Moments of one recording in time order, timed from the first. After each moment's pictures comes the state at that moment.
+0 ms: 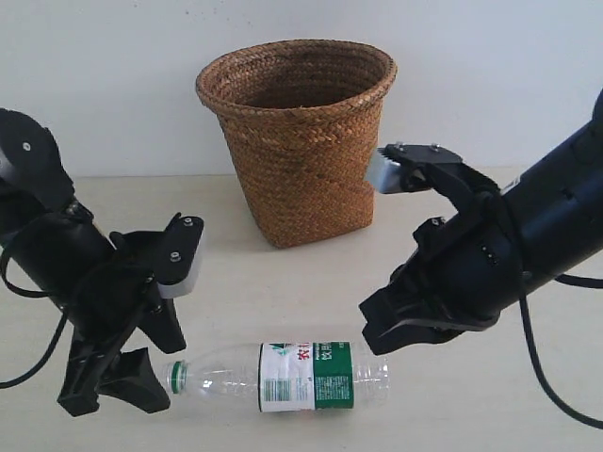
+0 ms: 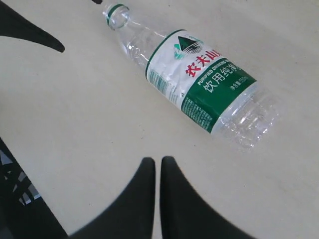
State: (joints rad) left arm -0.37 1.73 -1.02 -0.45 0.93 1.47; right arm 0.48 1.42 -0.91 0.69 0.83 -0.59
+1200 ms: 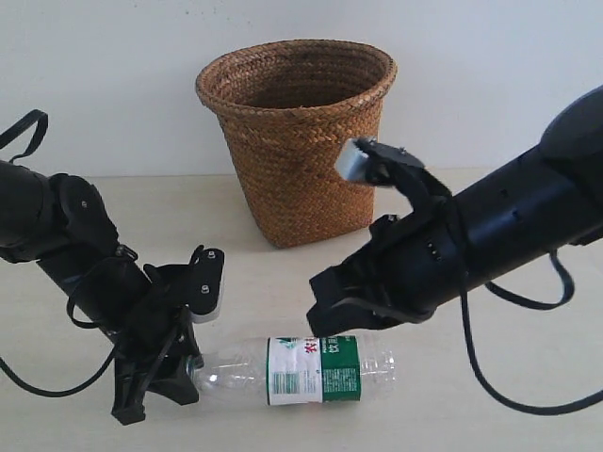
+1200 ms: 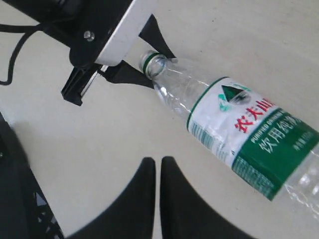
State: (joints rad) left arm -0.37 1.93 -1.02 -0.52 0.69 1.57; right arm 0.50 1.53 -0.91 1.02 0.74 -0.82
